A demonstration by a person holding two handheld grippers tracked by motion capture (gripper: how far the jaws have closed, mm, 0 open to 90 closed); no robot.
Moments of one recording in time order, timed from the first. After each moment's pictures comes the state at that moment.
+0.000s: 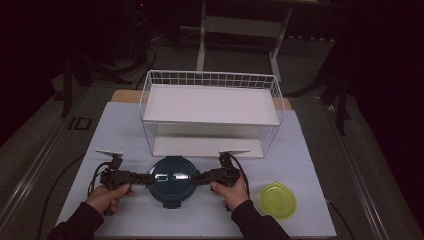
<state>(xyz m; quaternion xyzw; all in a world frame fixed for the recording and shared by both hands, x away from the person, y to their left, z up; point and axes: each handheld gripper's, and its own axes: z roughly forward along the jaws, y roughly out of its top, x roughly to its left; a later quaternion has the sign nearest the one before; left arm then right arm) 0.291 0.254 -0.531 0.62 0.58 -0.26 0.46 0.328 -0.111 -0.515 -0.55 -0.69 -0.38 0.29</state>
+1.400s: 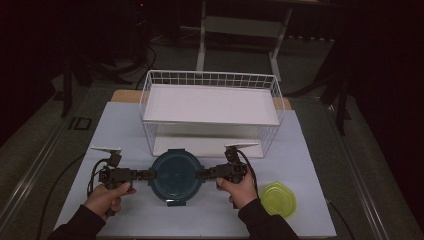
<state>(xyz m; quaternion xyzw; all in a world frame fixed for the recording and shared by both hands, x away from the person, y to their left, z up) 0.279 0.239 -0.486 0.62 0.56 -0.23 0.49 0.320 -0.124 -0.470 -0.52 -0.71 -0.40 0.25</state>
